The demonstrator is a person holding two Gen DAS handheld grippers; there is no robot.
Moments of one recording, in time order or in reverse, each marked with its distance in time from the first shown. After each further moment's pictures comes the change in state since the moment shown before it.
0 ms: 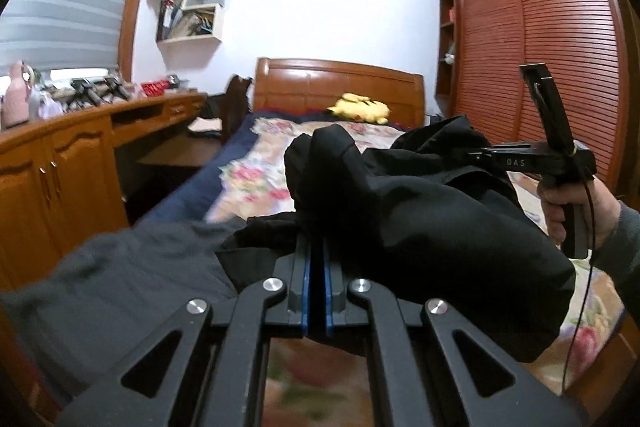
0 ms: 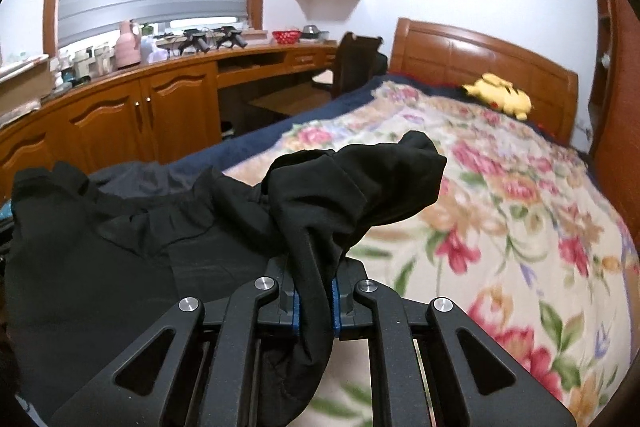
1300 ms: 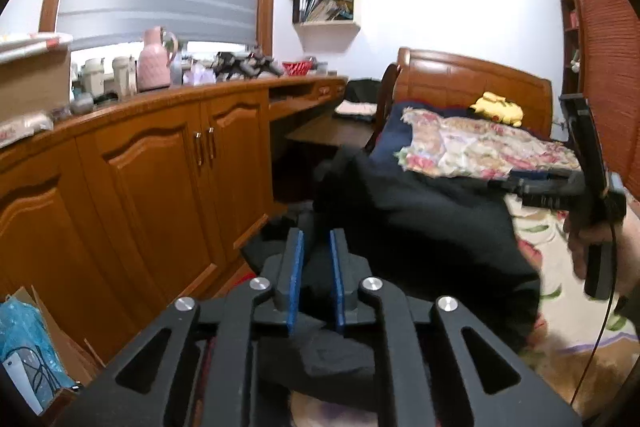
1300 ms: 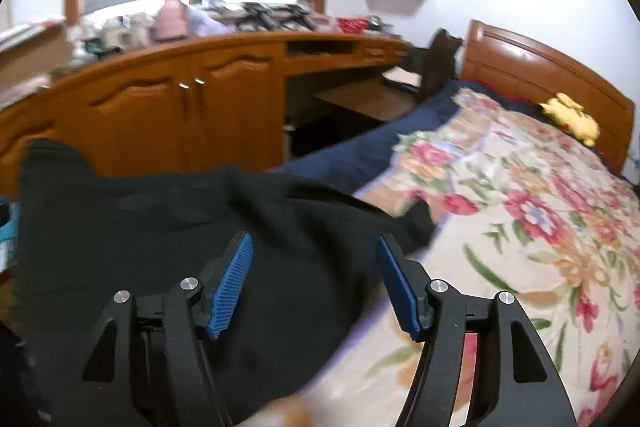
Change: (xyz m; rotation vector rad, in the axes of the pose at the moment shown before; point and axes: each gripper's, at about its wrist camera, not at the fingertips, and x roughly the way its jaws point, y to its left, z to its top) left arm -0.066 0.182 -0.029 -0.113 0.035 0.433; right arm 0.153 0.209 0.049 -0.067 0.024 0.152
